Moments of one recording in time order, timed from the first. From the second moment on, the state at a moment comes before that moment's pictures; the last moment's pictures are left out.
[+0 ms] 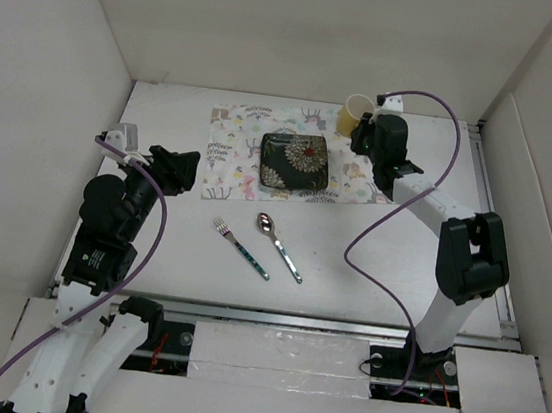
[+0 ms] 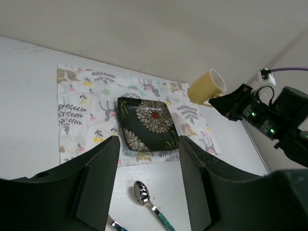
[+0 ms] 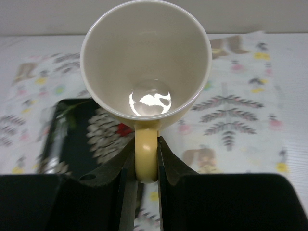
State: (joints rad) left arm -0.21 0.59 0.85 -0.22 0.02 -0.49; right arm 0.36 1.78 1.27 0.26 0.10 0.25
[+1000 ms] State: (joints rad) left arm -0.21 0.65 0.84 -0.22 0.09 -0.49; right arm 0.21 2.41 2.00 -0.04 0.19 0.17
